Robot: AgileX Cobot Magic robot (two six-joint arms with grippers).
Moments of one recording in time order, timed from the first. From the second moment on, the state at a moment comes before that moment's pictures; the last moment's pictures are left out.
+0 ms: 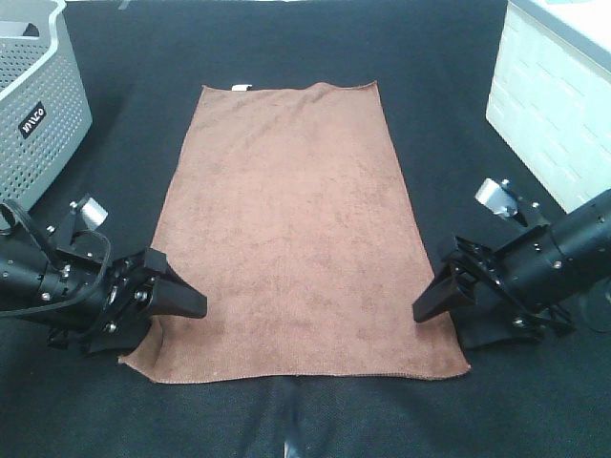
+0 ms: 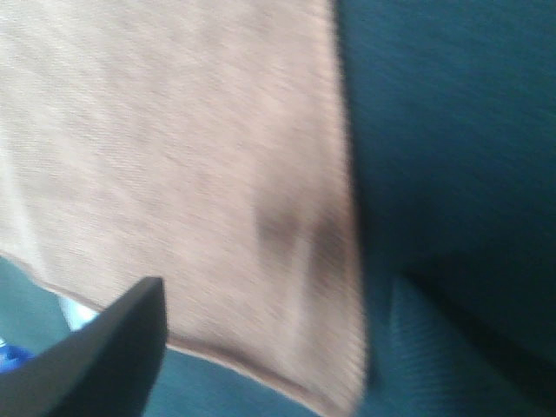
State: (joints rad) left arm -0.17 1.92 -0.63 -1.64 0.62 1.21; right arm 0.06 1.88 -0.71 1.01 0.64 -0.75
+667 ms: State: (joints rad) left arm -0.17 1.95 -0.63 -1.55 0.57 1.21; right arm 0.14 1.94 -0.72 1.10 0.57 -0.75
